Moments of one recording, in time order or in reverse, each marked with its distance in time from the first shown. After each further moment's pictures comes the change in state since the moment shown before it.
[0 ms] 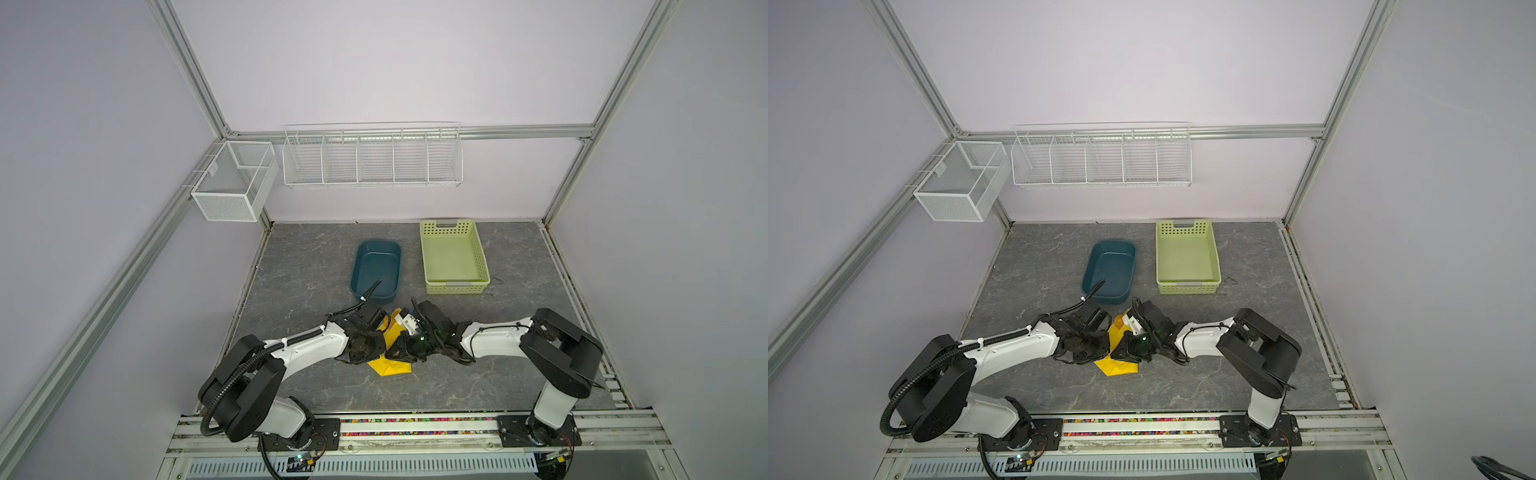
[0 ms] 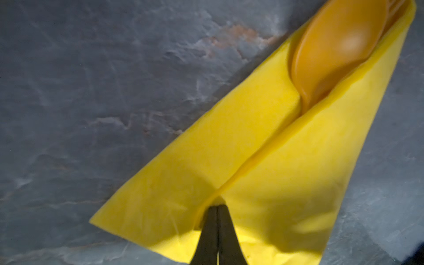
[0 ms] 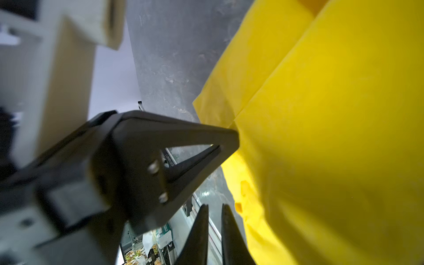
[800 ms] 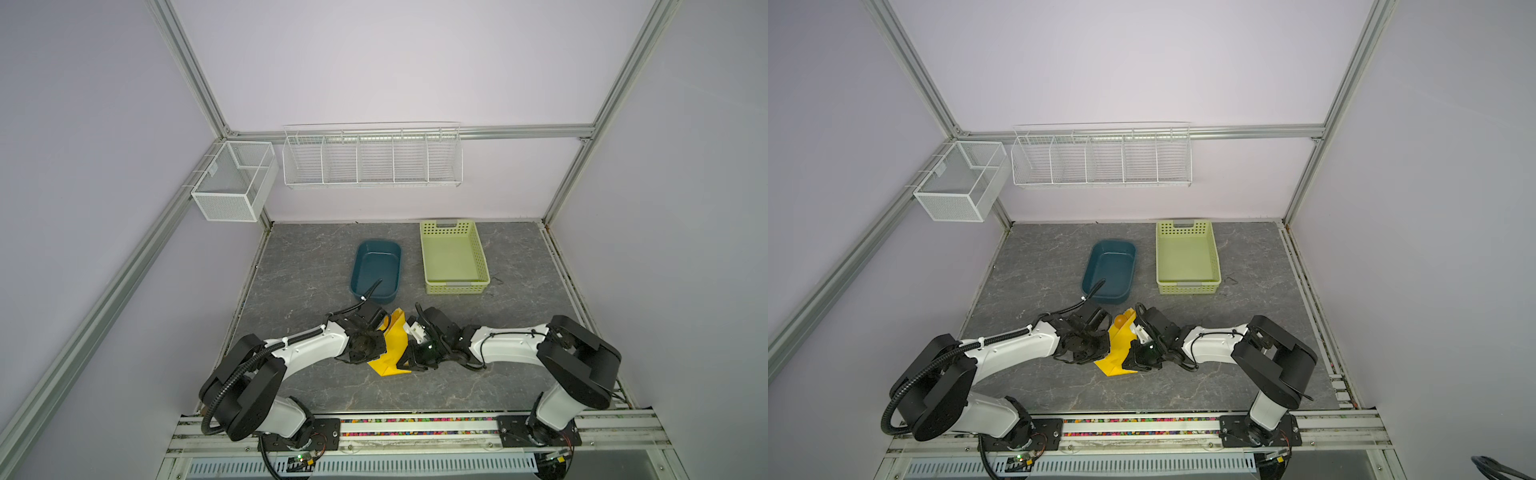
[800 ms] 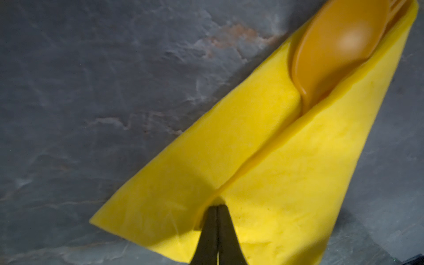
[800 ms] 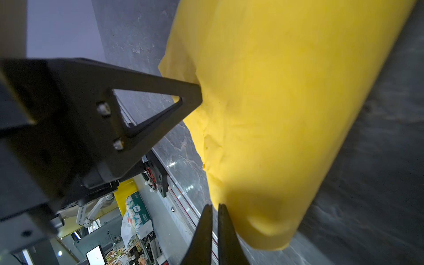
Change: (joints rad) left arm 0.000 0.005 0.005 -0.001 0.000 0.000; right arm 0.014 -0.039 -0.065 -0.109 0.026 -0.060
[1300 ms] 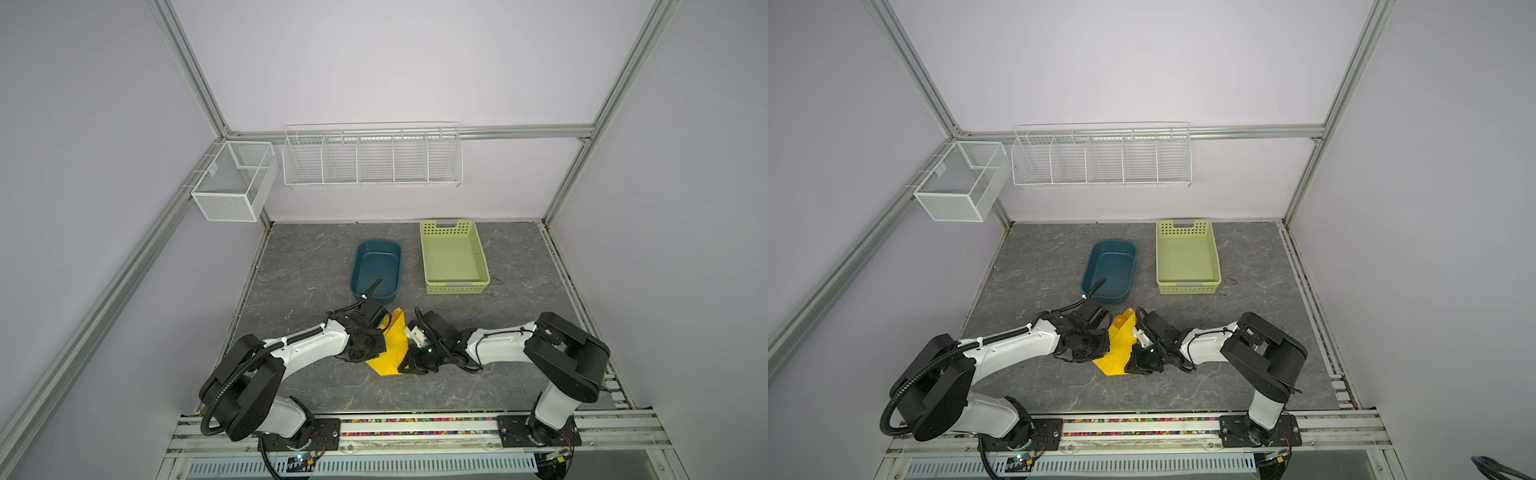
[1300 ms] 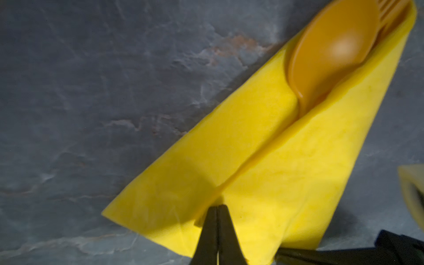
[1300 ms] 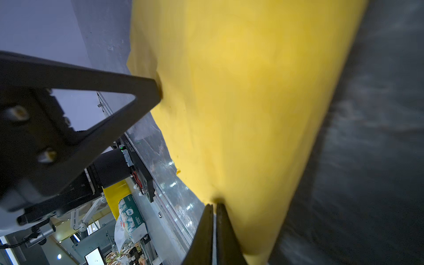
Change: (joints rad) left arm -0.017 -0.009 0.058 -0.068 -0.035 0.013; right arm 0.000 0.050 -0.026 0.052 0.003 0.001
